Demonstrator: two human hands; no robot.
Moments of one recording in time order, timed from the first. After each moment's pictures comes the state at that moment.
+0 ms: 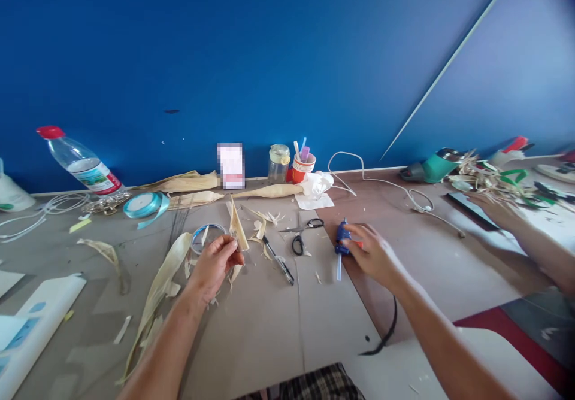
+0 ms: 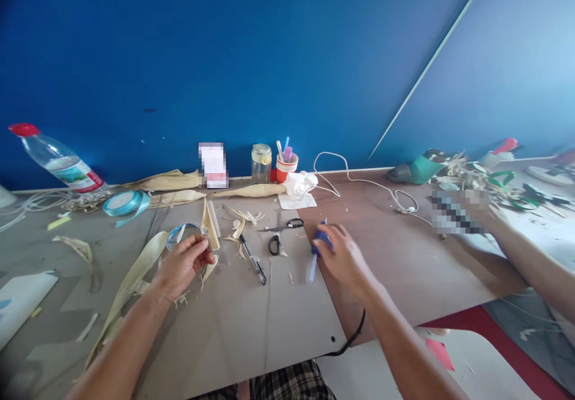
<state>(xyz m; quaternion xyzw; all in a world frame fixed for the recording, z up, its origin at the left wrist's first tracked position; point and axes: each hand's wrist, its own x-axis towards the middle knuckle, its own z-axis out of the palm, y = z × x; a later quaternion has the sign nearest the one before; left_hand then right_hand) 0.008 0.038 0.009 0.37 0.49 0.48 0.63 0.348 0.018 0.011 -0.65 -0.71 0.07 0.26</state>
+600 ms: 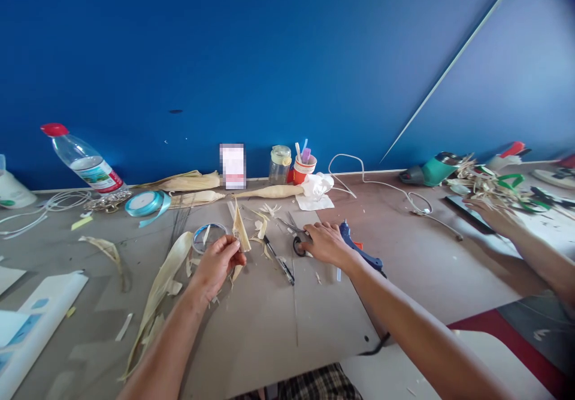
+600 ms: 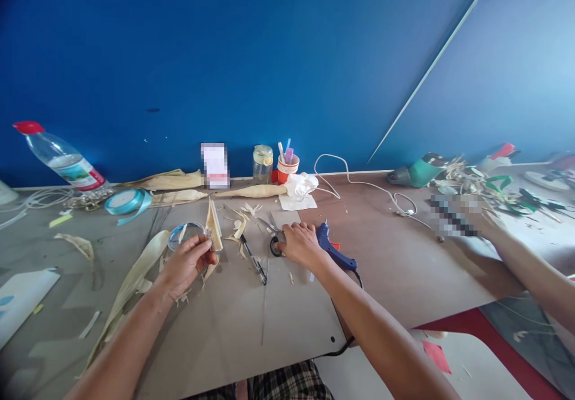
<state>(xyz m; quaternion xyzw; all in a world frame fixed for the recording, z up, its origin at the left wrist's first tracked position) 0.009 0.039 0.006 0.36 0.48 0.48 0.64 0.268 0.066 0.022 -0.65 -0.75 0.09 -0.06</state>
